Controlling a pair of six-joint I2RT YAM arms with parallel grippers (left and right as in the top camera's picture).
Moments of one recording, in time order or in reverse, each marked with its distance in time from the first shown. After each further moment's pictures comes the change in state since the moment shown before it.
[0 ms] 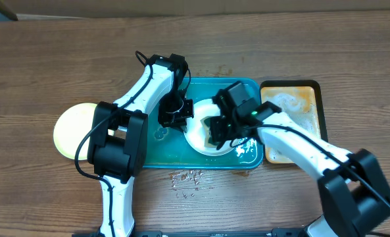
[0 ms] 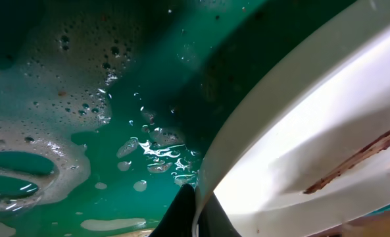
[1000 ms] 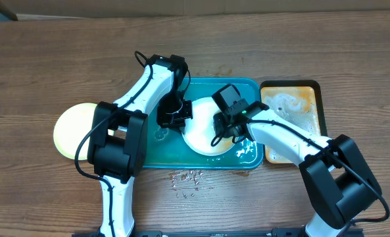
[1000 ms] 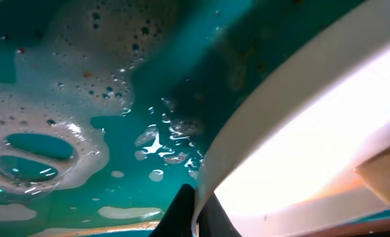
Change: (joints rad) left arm 0.000 0.000 0.000 -0.031 -0.033 -0.019; right arm 0.009 0.100 0.039 0.009 0.359 -0.001
